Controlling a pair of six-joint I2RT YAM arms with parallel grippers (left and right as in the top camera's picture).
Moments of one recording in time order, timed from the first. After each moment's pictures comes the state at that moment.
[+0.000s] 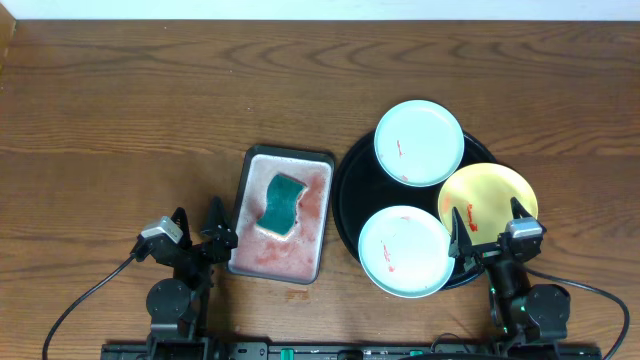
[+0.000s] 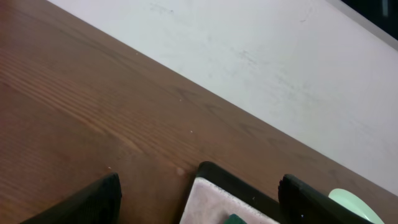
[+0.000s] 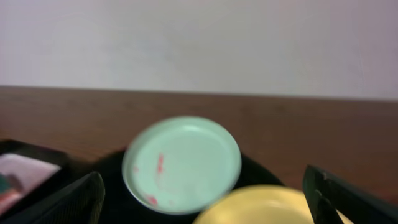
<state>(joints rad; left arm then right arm) -0.03 0.01 0.02 -0.11 -0.06 -0.52 0.08 0.01 0.01 -0.02 -0.13 0.04</state>
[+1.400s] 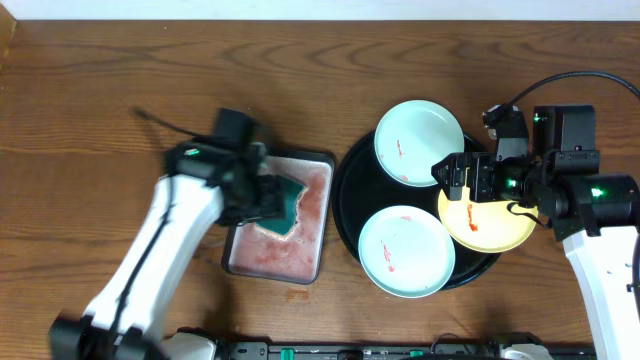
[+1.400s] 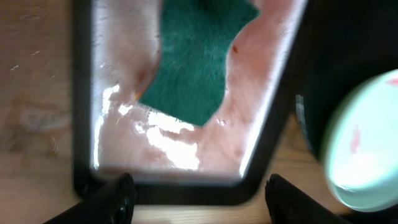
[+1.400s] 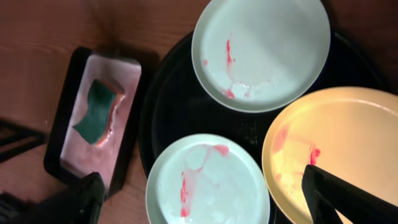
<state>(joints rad) -0.29 1.48 1.14 -1.13 0.18 -0.35 0.07 1.21 1.21 -1.02 -0.39 0.10</state>
